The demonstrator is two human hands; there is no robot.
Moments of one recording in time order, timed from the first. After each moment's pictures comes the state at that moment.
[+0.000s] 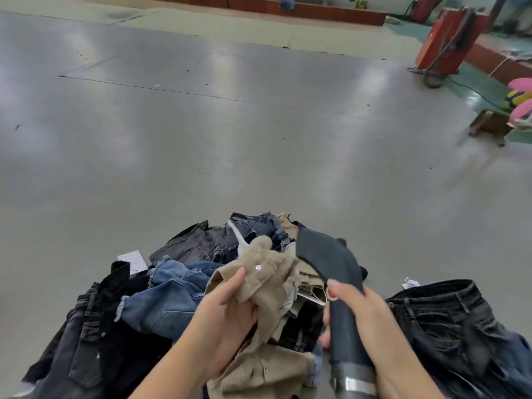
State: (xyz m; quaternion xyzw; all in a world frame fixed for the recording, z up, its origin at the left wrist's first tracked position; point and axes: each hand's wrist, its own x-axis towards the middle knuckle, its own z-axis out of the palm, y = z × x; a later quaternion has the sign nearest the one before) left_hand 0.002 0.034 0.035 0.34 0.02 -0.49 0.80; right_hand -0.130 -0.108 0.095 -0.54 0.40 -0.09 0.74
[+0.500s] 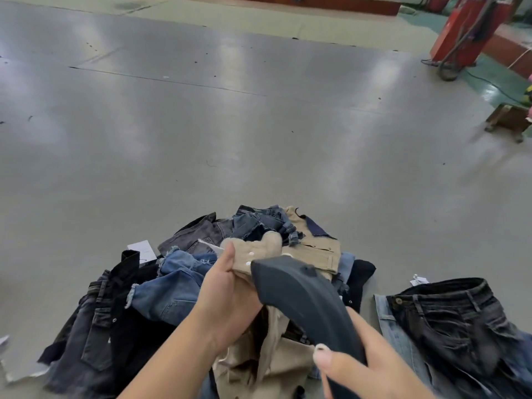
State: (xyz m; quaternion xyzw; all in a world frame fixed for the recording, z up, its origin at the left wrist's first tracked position) left_hand 0.015 0.025 0.042 0.29 0.09 -0.49 0.82; right_hand -0.155 -0.080 0.098 -0.71 0.25 0.02 0.66
